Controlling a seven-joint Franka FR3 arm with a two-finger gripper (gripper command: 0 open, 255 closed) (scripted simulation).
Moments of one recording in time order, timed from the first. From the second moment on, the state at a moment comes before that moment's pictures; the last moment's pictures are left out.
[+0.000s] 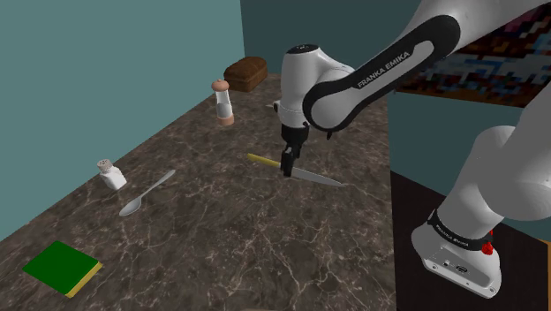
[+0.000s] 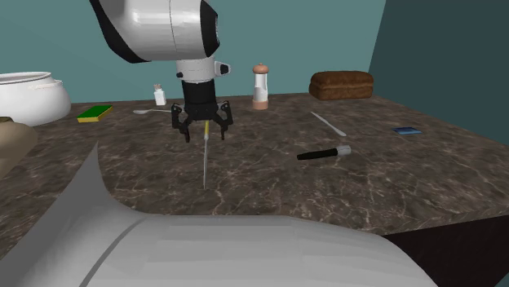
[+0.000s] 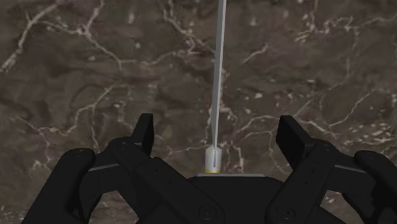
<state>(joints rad) 0.23 -0.11 0.18 -2.43 0.02 2.34 -0.01</state>
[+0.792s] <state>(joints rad) 0.23 -0.07 0.18 -2.45 0.01 2.40 0.00</state>
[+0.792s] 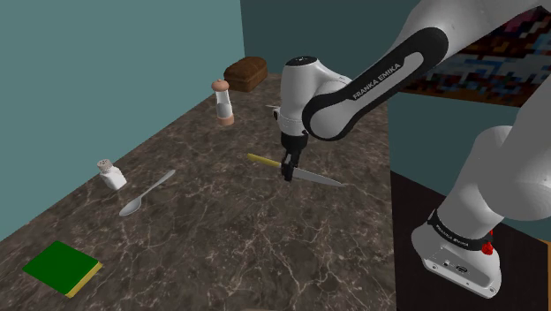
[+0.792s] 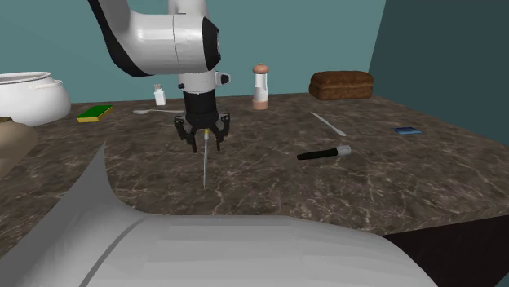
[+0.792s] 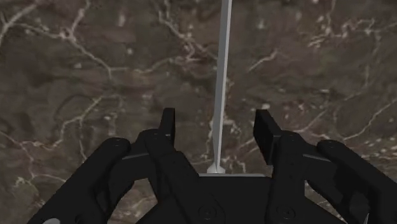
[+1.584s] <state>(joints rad) 0.23 -0.09 0.18 -2.44 0.02 2.37 0.00</state>
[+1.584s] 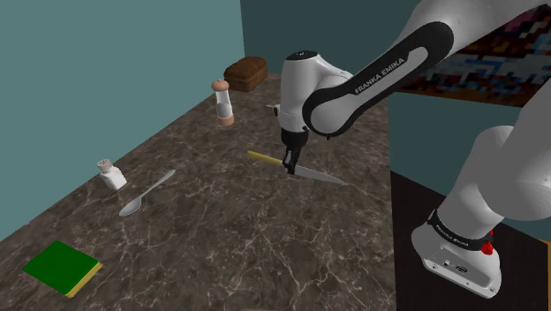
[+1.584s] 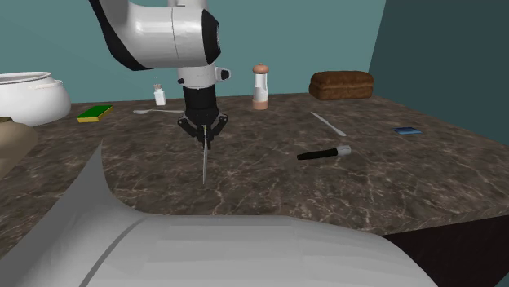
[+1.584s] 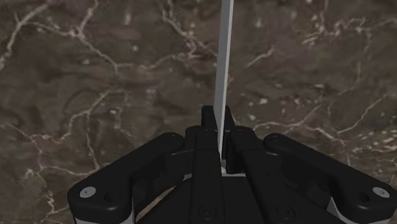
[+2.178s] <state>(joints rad) 0.24 -0.16 0.18 -2.39 0.03 2.25 -0.01</state>
